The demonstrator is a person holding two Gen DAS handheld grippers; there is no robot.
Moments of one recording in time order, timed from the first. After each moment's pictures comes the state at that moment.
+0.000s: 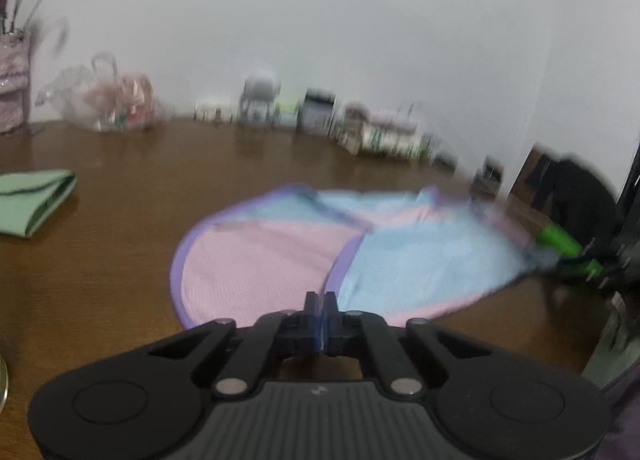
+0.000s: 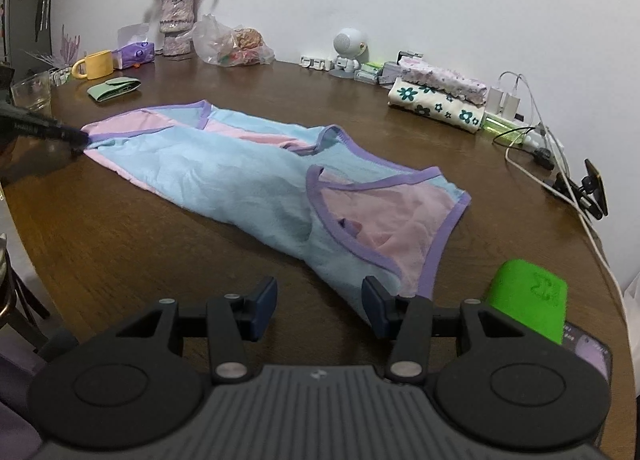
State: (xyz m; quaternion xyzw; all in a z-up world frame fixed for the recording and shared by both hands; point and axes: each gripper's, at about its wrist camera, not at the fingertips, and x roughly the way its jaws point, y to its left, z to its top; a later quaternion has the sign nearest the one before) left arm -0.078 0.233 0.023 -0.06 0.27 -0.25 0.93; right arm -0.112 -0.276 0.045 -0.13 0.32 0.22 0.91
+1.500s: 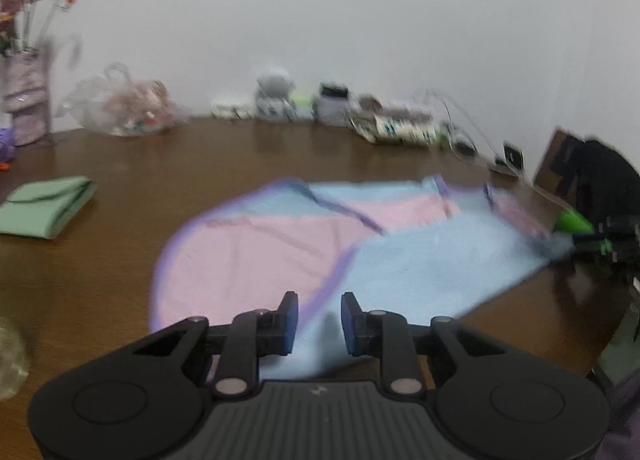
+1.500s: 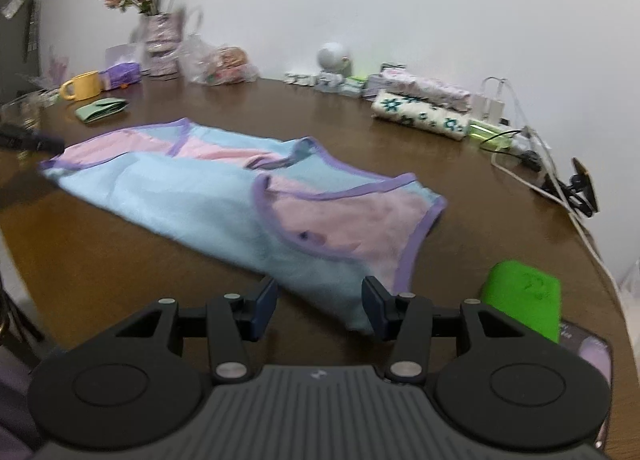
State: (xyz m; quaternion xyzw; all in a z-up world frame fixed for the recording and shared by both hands) left arm -0.092 0.192 0.024 0.00 0.30 -0.18 0.94; right arm -0.105 -0.282 0.046 -0.10 0.29 0.20 0.93
